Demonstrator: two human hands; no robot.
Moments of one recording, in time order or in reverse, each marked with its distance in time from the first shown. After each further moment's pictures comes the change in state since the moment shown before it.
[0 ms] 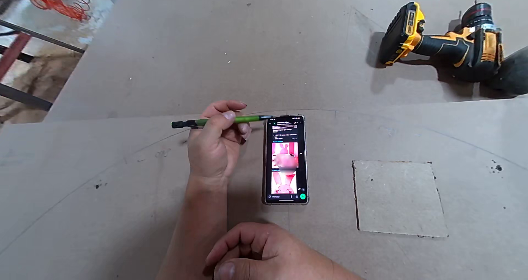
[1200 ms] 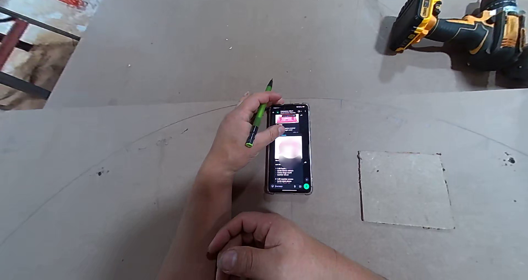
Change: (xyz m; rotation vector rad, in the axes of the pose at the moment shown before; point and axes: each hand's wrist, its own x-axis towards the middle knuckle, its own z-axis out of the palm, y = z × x) left_hand 0.001 -0.001 0.011 0.801 -0.324 0.048; right_hand -0.002 -0.001 0.002 0.016 0.000 0.023
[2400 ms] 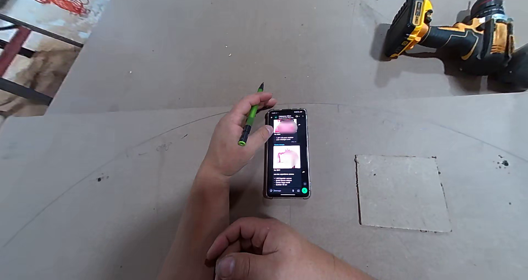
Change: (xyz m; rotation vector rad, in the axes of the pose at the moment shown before) left_hand -0.001 -0.003 -0.005 -0.108 0.013 0.075; right_hand 0.000 0.001 0.000 -0.042 0.009 0.010
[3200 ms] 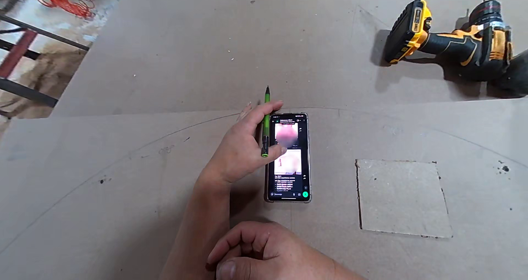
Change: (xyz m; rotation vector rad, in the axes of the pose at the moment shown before) left_hand -0.001 0.004 0.003 0.178 -0.101 -0.087; right_hand 0.000 0.002 -0.001 -0.030 -0.008 -0.019
